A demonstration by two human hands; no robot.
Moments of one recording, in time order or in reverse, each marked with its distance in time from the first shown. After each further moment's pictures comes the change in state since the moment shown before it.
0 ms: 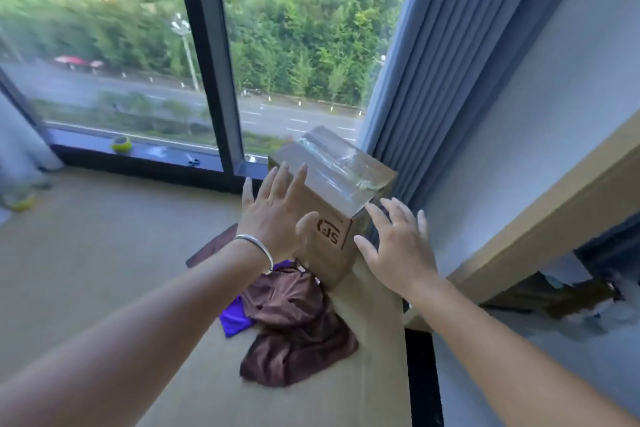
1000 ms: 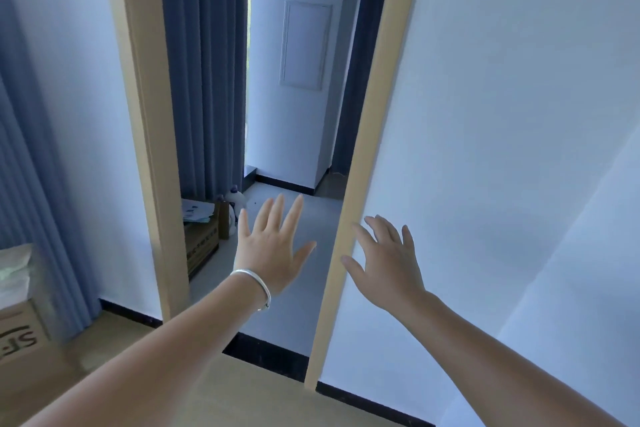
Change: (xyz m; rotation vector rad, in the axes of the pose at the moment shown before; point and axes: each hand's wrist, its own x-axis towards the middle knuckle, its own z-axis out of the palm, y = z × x) left_hand -0.372 0.137 -0.223 -0.456 0.027 1.316; right_hand -0.537 -0.282 -0.219 -0.468 0.265 1.249
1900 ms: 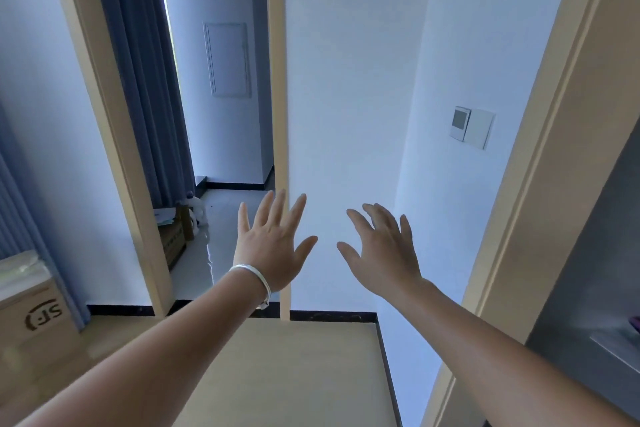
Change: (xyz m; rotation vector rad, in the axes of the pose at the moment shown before) left_hand -0.359 0.152 -0.238 -0.003 0.017 0.285; right_hand -0.435 -0.064 -0.213 0.003 0.138 0.278
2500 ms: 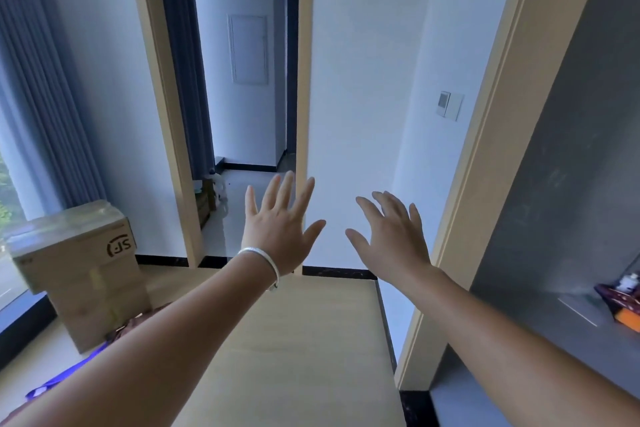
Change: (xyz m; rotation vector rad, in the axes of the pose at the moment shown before) left_hand -0.259 0.007 -0.160 0.000 0.031 -0.011; right_hand -0.245 -0.118 -0.138 -0.021 0.002 -0.015
